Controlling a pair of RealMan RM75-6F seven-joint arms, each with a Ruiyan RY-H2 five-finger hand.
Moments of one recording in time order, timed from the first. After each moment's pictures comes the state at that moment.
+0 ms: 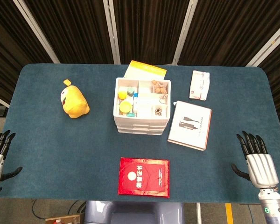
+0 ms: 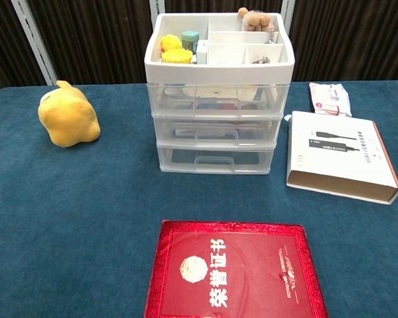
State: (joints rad) left arm -0.05 -1.11 -0.02 -1.65 1.53 1.52 0.10; right arm 0.13 -1.14 0.01 -1.66 -1.51 1.50 -0.17
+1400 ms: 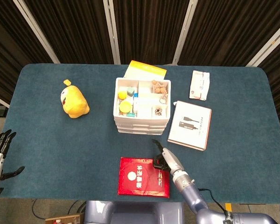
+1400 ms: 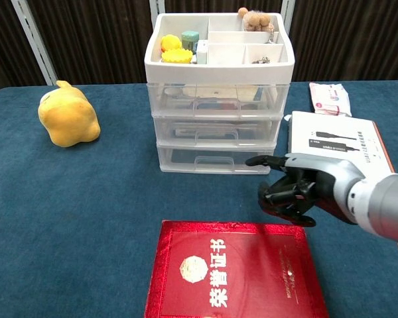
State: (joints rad) left arm -0.06 -1.08 -0.02 -1.67 1.51 1.49 -0.01; right arm 0.60 -1.61 0.27 -1.96 -0.55 1.03 -0.15
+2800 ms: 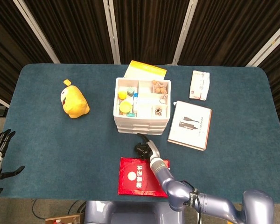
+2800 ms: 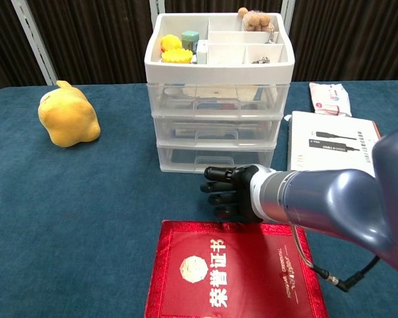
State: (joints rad) left arm -0.07 -1.06 -0.02 -1.69 1.50 1.47 -0.07; right arm 0.73 -1.93 0.57 -1.58 -0.16 0.87 0.14
